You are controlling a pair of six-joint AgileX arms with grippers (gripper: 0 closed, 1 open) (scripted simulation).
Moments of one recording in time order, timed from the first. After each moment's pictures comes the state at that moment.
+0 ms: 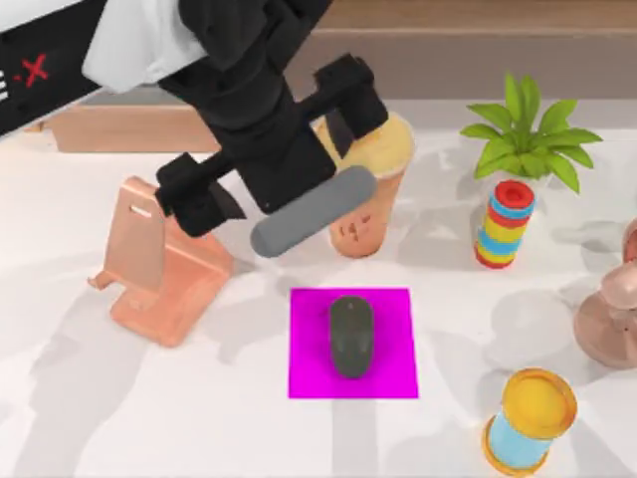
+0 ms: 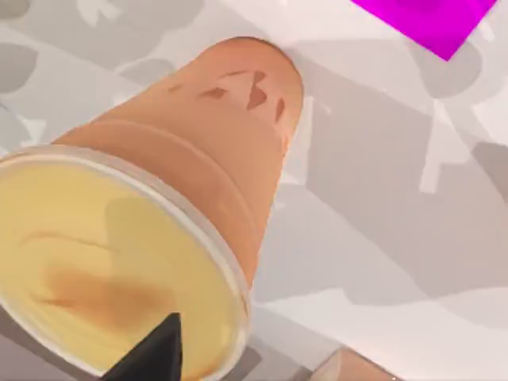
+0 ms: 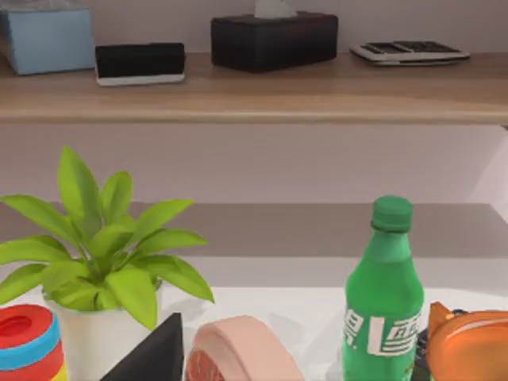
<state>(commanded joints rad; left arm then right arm) -0.65 1.78 1.59 -1.01 -0.05 2.02 0.00 0.00 0.00 0.00 0.00 0.00</state>
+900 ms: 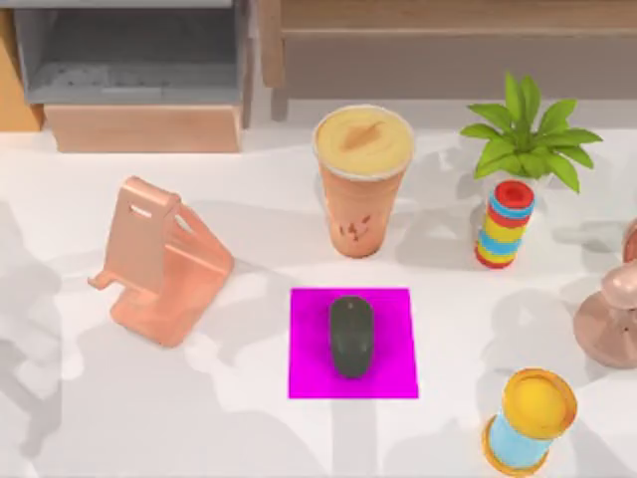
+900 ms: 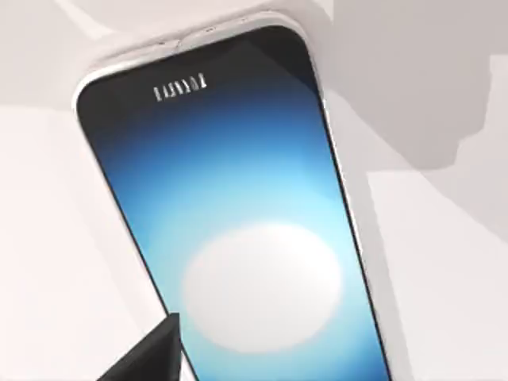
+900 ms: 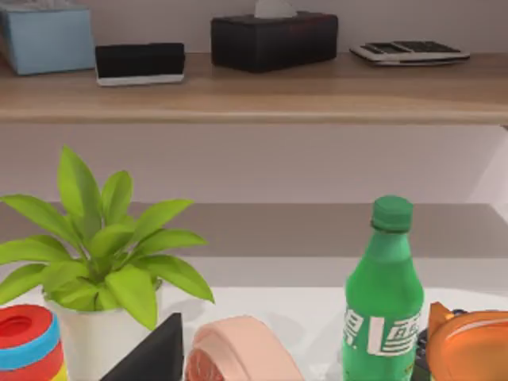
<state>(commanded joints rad) 0.28 1.59 1.01 -1.04 -0.01 0.95 0.00 0.00 0.00 0.00 0.00 0.00</state>
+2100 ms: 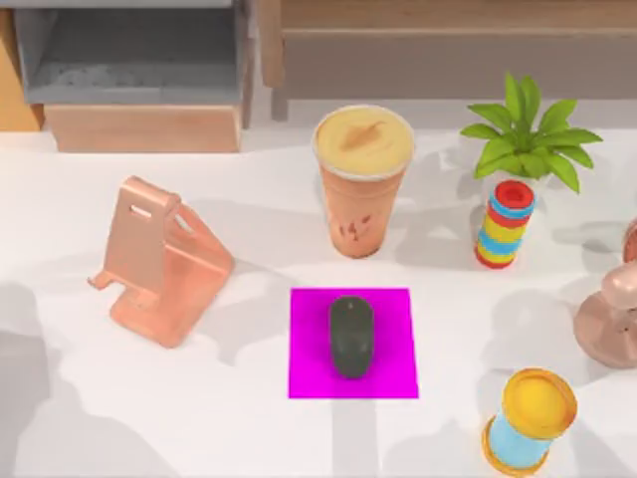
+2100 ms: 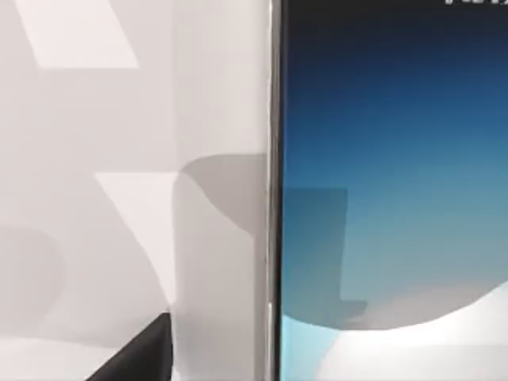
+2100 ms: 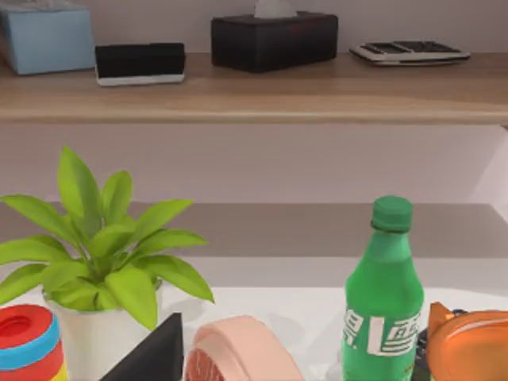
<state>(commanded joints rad) 0.43 1.73 0.82 -0.66 0.00 0.82 0.00 0.00 0.00 0.00 0.00 0.00</state>
